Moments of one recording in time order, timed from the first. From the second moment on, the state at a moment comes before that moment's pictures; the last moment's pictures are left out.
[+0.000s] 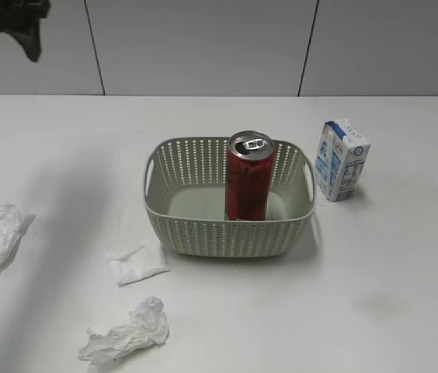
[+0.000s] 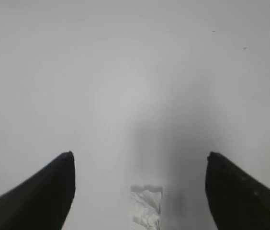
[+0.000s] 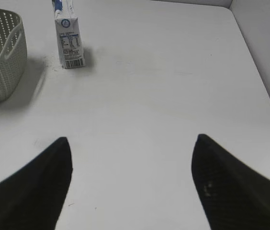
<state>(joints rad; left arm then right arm) -0.21 1.87 -1.80 0.05 1.21 -0.07 0.06 0.00 -0.41 0.02 0.94 -0.03</state>
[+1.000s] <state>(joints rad) -0.05 1.09 -0.98 -0.09 1.14 0.06 0.06 0.00 -0.41 0.02 0.94 -0.03</state>
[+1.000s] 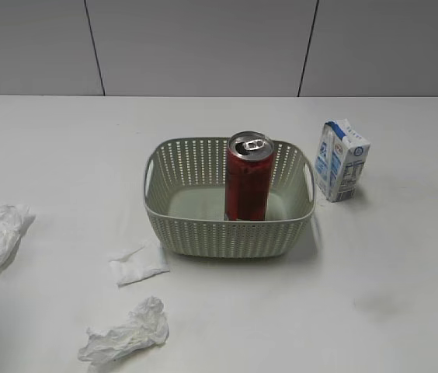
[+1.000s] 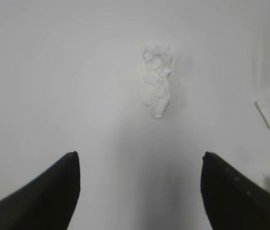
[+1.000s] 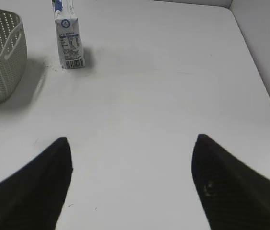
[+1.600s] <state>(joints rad) -0.05 0.48 -0.56 -0.11 1.14 0.06 0.06 0.00 -0.41 0.02 0.94 -0.03</state>
